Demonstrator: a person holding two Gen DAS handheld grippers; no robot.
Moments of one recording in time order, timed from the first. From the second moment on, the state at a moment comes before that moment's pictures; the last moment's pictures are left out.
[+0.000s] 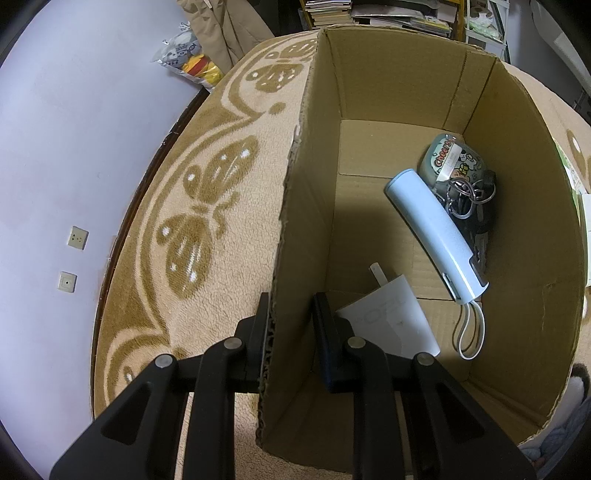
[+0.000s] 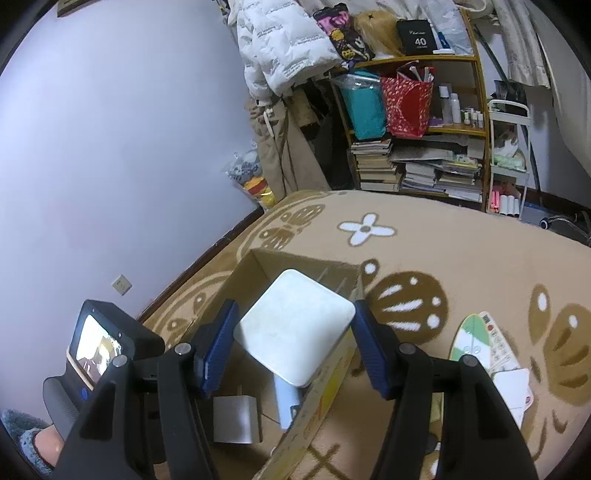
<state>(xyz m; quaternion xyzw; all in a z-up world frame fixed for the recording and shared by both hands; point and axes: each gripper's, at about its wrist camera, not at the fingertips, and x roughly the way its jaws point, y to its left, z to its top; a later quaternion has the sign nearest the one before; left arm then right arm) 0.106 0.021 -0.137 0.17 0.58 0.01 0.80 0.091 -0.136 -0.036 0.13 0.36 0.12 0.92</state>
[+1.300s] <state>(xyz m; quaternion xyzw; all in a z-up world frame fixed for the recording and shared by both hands) 0.106 0.023 -0.139 0.17 0.58 0.01 0.80 0.089 -0.129 -0.047 0.10 0.36 0.10 0.92</state>
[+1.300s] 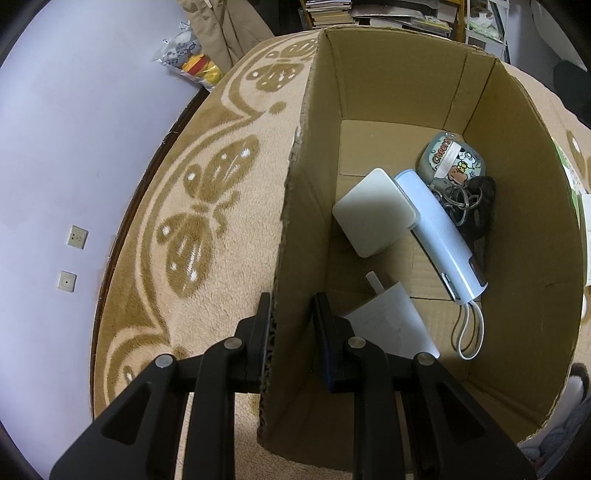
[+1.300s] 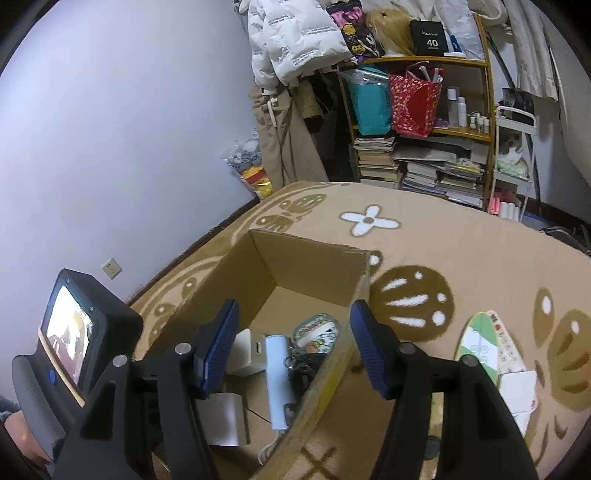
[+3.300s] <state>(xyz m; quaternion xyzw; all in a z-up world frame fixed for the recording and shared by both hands) 0.106 0.023 -0.140 0.18 0.58 0.01 0.80 0.083 -0.196 -0.157 0.12 0.60 -0.04 0.79</state>
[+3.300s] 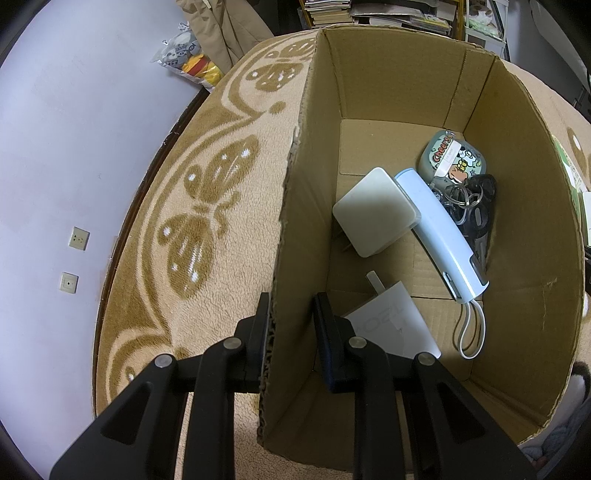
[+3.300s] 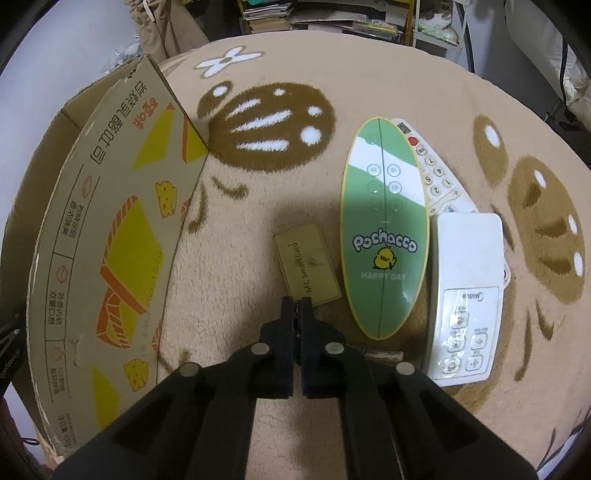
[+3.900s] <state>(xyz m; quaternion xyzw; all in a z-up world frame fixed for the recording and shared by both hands) 0.105 0.023 -0.139 0.18 0.58 0.01 0.80 0.089 -0.186 -0.146 0.12 0.56 -0.04 0.82</state>
